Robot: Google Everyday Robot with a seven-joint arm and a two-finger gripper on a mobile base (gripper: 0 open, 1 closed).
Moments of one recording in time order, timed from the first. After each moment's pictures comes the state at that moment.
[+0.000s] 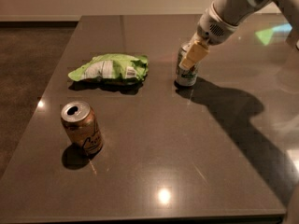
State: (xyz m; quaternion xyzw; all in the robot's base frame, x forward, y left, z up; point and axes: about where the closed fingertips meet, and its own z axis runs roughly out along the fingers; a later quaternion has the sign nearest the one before) arm 0.635 -0.118 0.913 -0.56 0.79 0.10 0.23
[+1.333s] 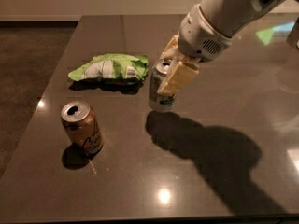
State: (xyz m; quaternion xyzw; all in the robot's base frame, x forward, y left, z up) arm 0.492 -0.035 0.952 -0.70 0.66 0.14 0.24
